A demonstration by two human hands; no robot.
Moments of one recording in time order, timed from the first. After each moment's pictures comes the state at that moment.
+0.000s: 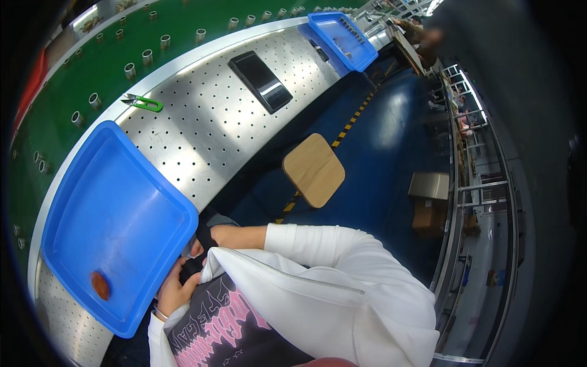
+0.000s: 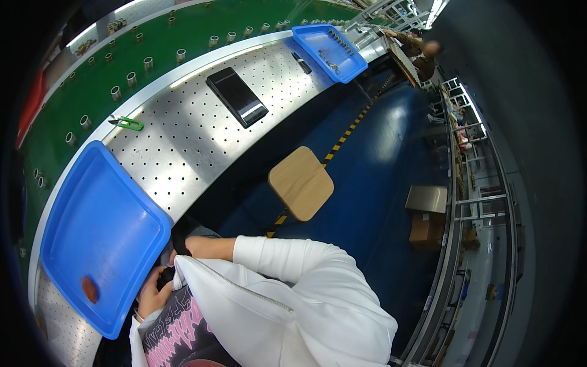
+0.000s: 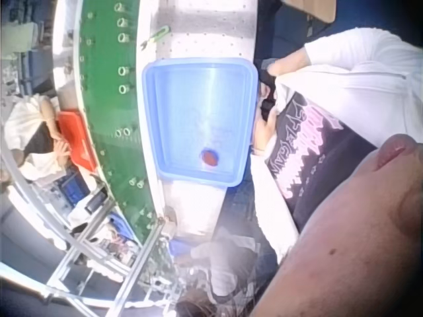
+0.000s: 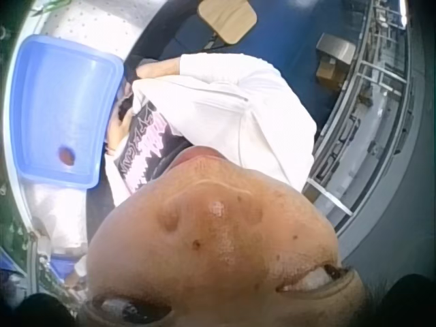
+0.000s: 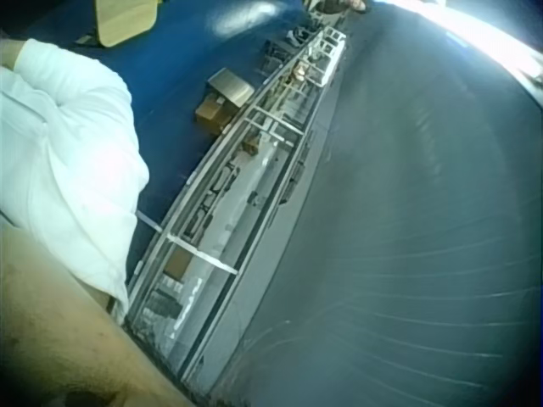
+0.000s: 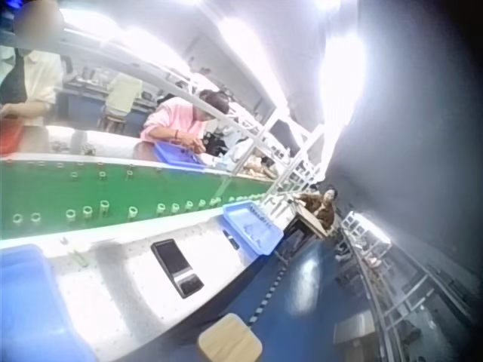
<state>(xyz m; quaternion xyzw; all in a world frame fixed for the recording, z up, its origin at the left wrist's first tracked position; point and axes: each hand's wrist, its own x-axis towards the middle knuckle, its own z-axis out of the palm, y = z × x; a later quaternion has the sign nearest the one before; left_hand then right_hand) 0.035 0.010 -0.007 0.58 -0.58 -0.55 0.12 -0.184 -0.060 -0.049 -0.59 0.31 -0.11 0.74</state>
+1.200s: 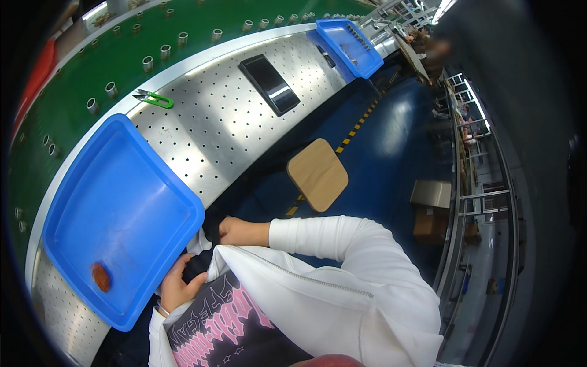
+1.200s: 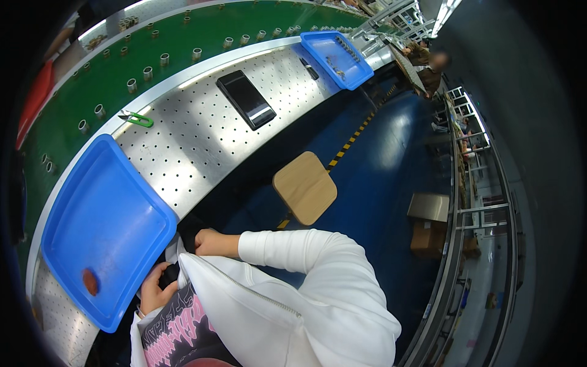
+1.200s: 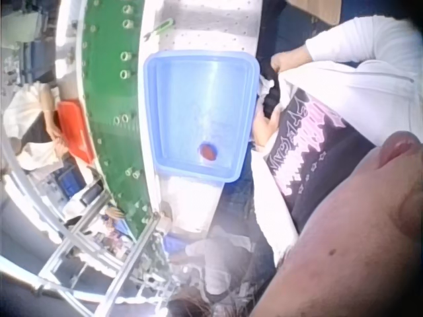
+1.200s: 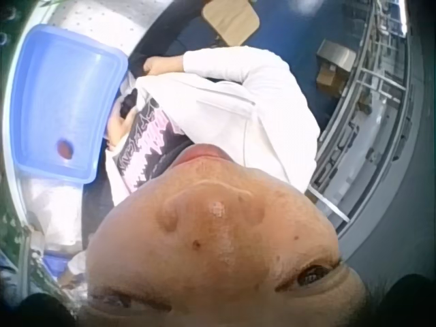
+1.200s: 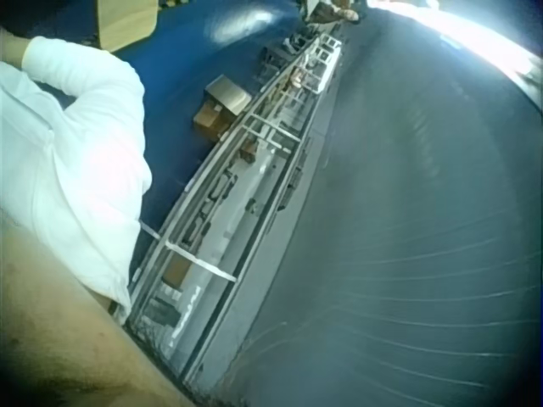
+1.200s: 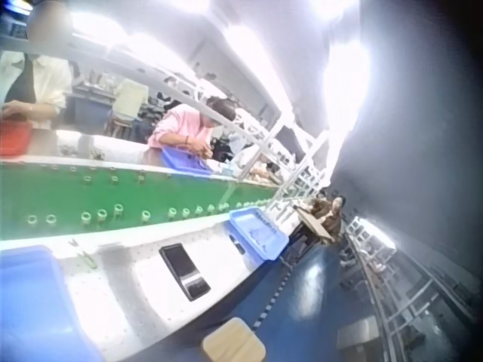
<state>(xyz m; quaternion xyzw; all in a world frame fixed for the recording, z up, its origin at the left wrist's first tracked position) 0.030 0.016 -0.005 0.57 -0.61 -0.50 0.22 -0.197 -0.064 -0.063 -0.54 0.47 -0.01 0.70</state>
